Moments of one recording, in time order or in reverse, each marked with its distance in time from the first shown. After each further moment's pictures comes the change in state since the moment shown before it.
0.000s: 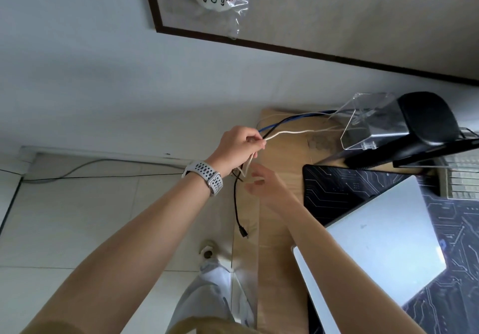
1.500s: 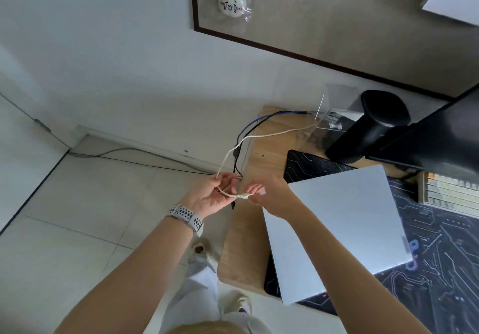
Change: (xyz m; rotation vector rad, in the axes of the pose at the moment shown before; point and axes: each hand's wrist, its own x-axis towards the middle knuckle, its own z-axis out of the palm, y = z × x) left_hand -0.196 -0.028 0.103 -1.648 0.256 -0.696; right_hand -0.124 0.081 -0.038 -0.439 -0.116 -0.531
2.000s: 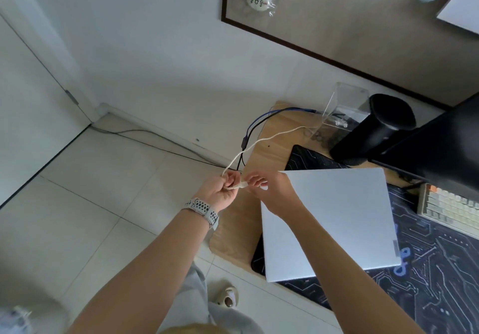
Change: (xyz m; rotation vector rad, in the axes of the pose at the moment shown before) left_hand -0.014 -0.061 -0.012 -0.212 0.131 0.180; right_hand -0.049 -0.005 0.002 0.021 0.088 -0.200
